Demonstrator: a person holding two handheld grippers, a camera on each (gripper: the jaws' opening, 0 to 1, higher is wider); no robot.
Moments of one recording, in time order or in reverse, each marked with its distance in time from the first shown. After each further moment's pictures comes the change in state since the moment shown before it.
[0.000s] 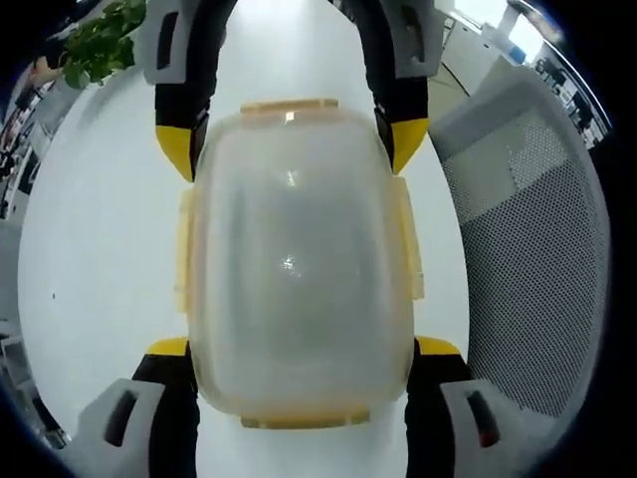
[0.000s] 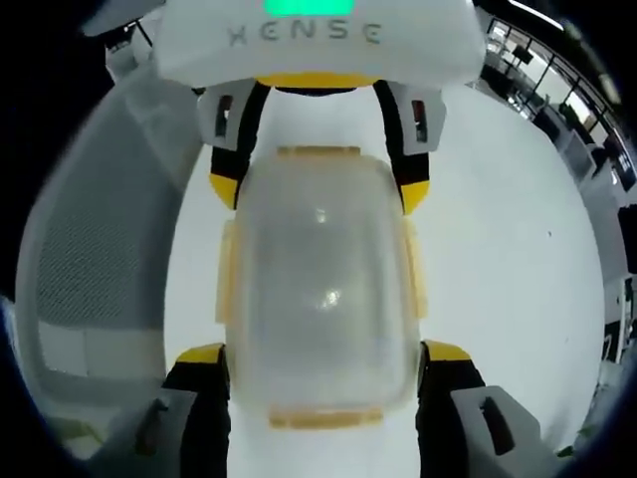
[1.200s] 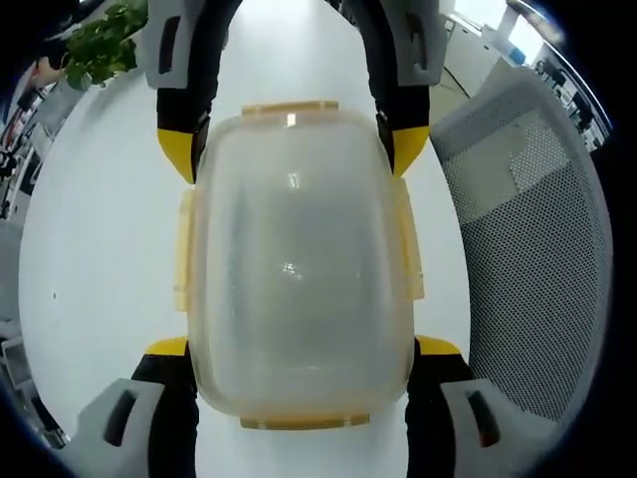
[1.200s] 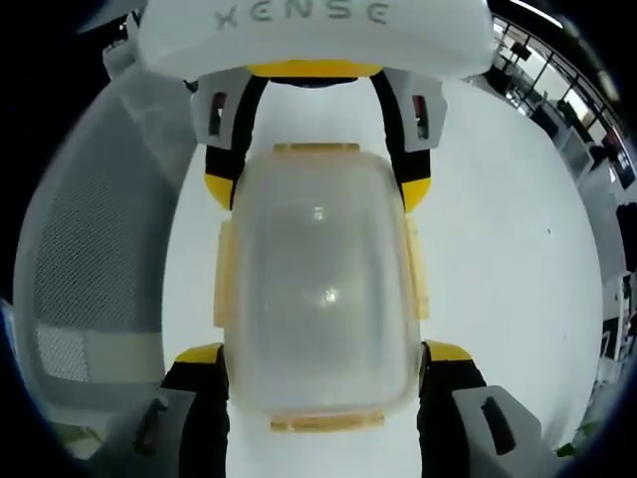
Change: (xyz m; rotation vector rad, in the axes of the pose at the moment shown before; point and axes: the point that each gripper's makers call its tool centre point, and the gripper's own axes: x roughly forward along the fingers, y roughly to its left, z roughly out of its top) left arm 0.000 0.000 0.000 -0.008 -0.013 0.002; right arm 0.002 -0.001 0.001 0.000 0.020 -0.007
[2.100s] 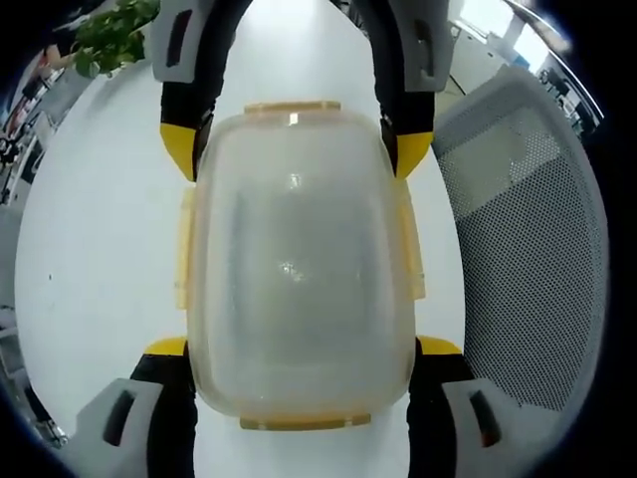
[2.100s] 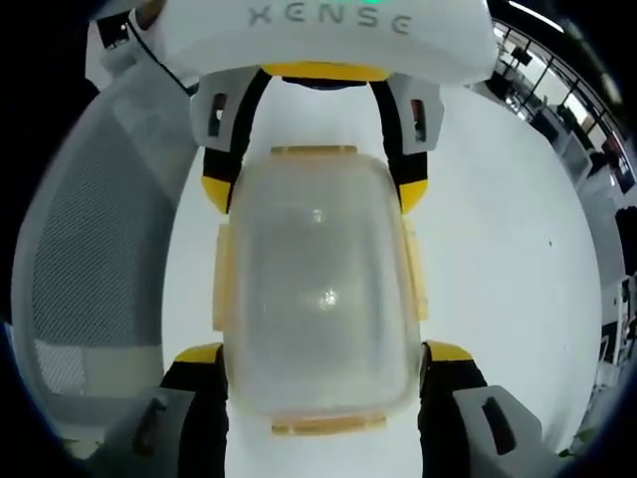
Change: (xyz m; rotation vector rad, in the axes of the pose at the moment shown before) left arm -0.002 -0.004 -0.018 -0.031 -0.007 -0.009; right arm 0.008 0.002 0.018 -0.003 -0.019 -0.009
